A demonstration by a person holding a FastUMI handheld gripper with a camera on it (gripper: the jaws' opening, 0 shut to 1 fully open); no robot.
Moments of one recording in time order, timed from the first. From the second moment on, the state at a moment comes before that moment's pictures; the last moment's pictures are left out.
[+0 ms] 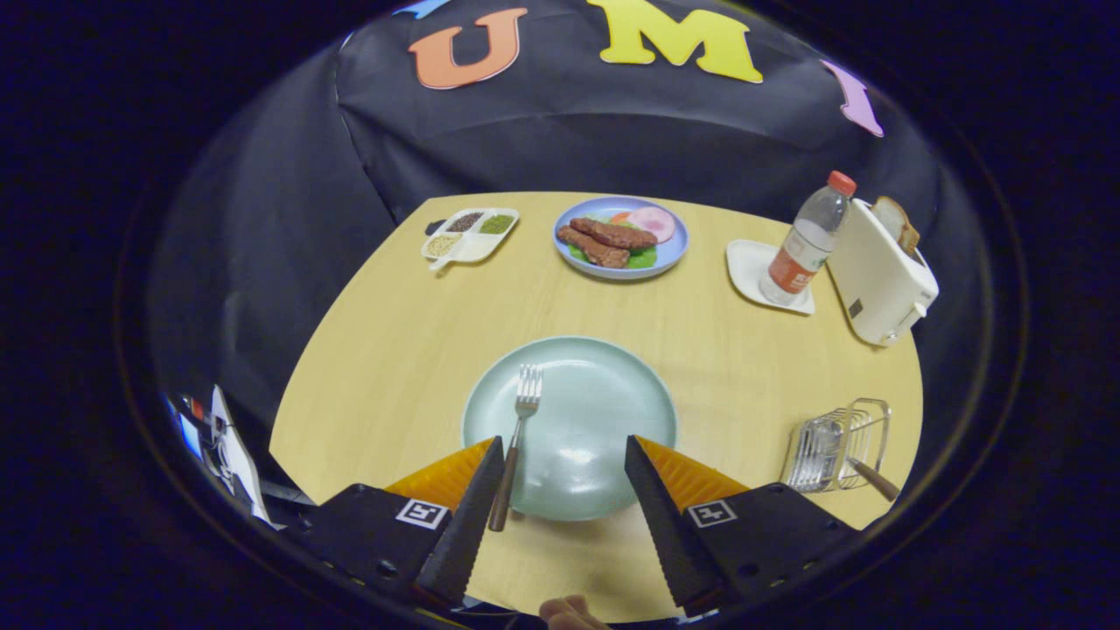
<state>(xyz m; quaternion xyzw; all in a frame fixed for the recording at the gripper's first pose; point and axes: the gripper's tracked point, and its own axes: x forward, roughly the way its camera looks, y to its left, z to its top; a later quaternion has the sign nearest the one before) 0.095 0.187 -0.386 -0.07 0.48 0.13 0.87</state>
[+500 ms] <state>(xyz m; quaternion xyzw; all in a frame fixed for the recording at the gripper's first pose) 0.105 0.218 -0.451 -0.08 0.52 0.08 0.85</state>
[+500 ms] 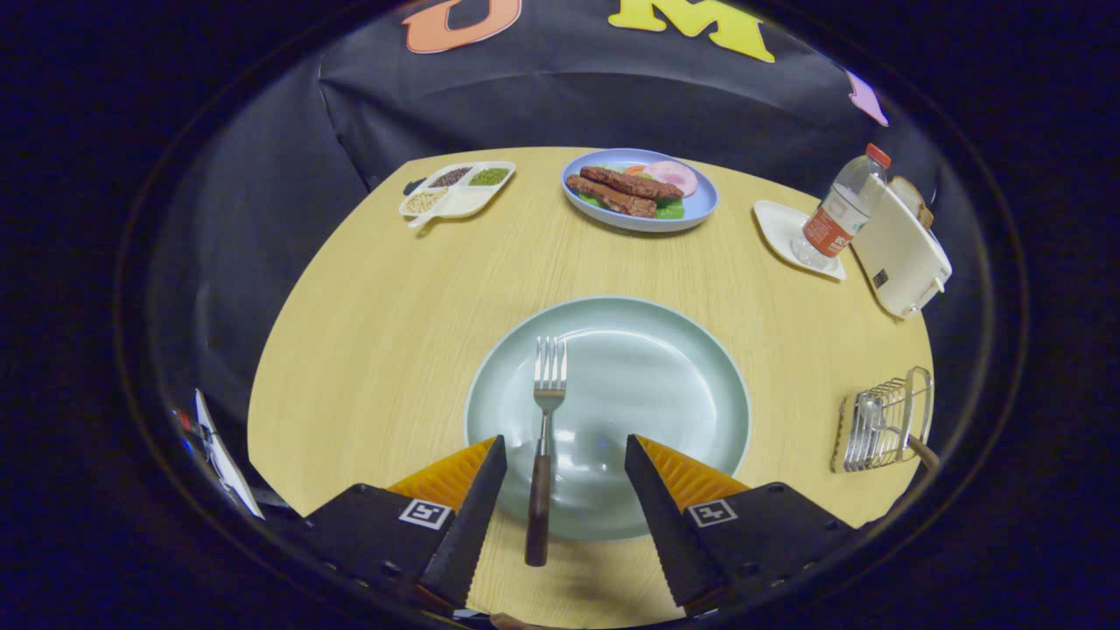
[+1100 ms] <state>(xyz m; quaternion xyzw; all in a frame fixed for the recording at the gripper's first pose) 0.094 0.231 -0.485 -0.09 0.52 0.08 0.84</state>
